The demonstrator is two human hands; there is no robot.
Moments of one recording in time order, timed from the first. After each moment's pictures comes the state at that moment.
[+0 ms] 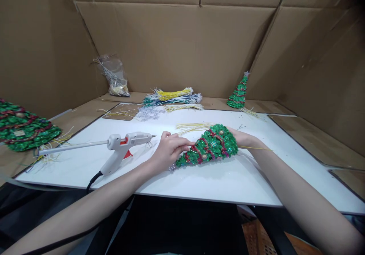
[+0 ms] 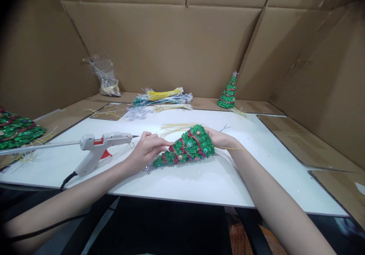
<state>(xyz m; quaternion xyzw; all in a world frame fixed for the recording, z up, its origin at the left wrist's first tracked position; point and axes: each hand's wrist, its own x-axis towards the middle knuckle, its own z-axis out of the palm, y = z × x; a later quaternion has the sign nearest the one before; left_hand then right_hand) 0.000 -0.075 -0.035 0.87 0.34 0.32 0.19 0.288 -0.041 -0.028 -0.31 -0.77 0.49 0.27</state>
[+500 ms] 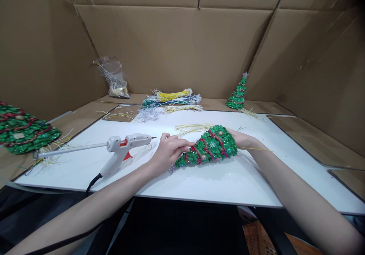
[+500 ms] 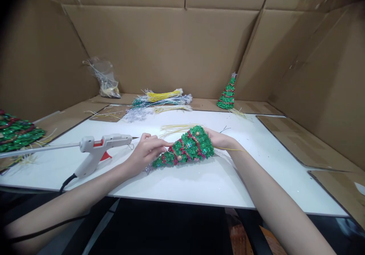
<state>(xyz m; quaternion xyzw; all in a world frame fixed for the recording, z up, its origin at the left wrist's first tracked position) -0.001 -0.075 -0.036 0.87 0.34 0.32 0.18 0.287 -0.043 -0.026 -0.32 -0.77 0.48 0.28</state>
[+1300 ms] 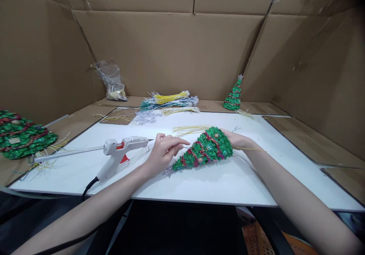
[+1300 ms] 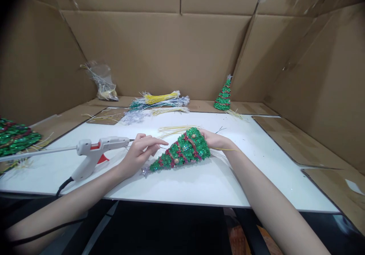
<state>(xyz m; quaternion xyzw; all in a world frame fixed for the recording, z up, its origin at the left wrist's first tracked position) -0.004 -0.079 -0.028 0.85 0.35 0.35 0.19 0.285 -0.039 -0.026 -0.28 -0.79 0.48 0.26</state>
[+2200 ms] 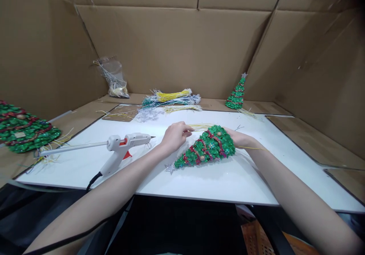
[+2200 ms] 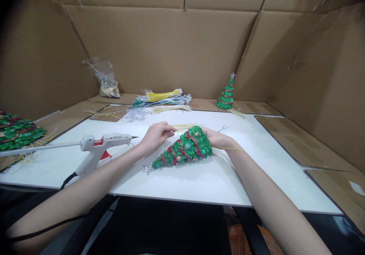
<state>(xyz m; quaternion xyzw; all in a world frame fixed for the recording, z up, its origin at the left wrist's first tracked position) 0.035 -0.030 -0.023 0.85 0.44 0.27 0.12 0.287 -0.041 -0.027 -0.32 -0.76 0.49 0.28</state>
